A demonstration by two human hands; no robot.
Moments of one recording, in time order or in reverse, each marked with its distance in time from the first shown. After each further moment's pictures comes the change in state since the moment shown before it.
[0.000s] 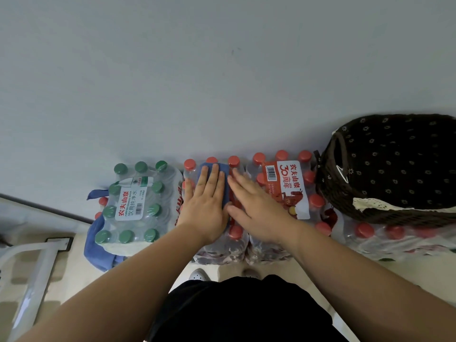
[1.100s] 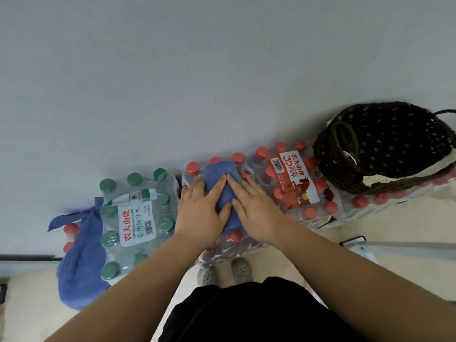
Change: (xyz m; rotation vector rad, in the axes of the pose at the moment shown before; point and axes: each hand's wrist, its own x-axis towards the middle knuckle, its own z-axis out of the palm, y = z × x) left_hand 0.005 -0.080 0.014 -0.431 0.154 0.174; right_hand 0.038 -0.046 0.056 -0.113 0.161 0.321
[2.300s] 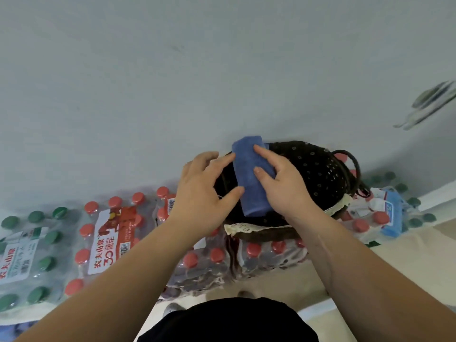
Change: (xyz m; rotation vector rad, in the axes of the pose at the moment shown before) left_hand 0.118 0.314 -0.001 -0.244 0.238 0.055; right_hand -0.048 0.248 -0.234 0.638 0.398 0.052
